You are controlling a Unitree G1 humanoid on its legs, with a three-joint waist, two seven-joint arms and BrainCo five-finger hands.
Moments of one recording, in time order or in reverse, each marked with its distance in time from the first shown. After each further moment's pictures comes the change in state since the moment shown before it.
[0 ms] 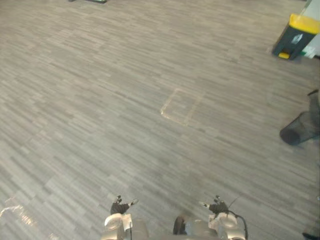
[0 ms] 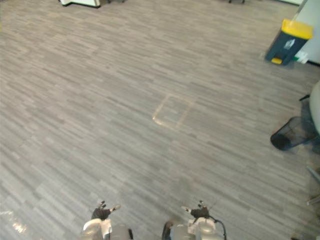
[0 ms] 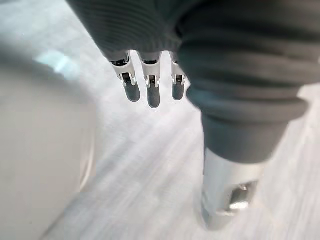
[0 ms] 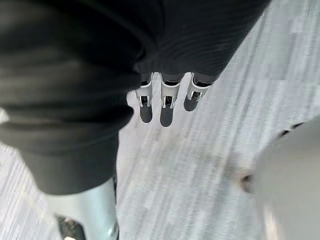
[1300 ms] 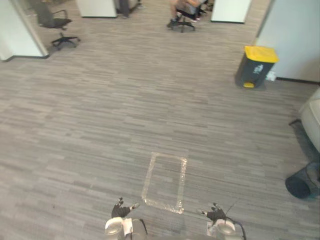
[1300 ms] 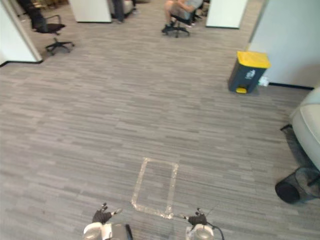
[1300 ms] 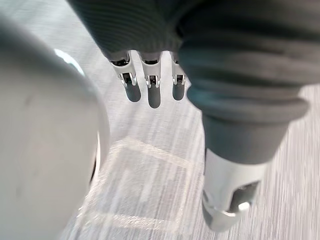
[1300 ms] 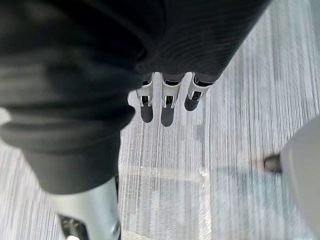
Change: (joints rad) left arm 0.025 -0.007 -0.027 0.043 0.047 -0.004 -0.019; right arm 0.024 -0.015 -0.014 0.040 -0.004 0.009 0.005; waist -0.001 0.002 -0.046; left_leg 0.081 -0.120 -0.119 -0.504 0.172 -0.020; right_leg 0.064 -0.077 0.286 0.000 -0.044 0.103
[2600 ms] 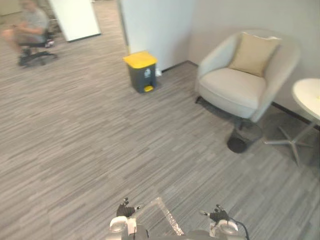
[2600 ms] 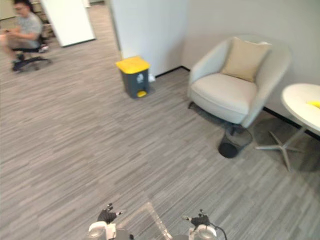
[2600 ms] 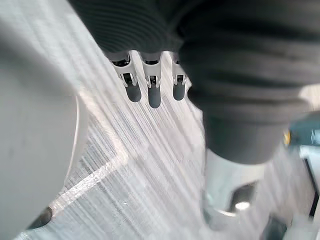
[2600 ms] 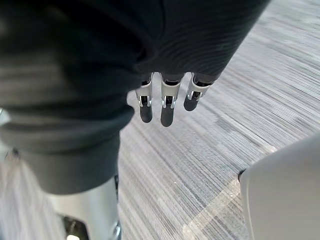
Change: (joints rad) left arm -0.038 0.006 -0.028 0.102 0.018 0.003 -0.007; right arm -0.016 -0.028 -0.036 0.040 -0.032 0.000 0.004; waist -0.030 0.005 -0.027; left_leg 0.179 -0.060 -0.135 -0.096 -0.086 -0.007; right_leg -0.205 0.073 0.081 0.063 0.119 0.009
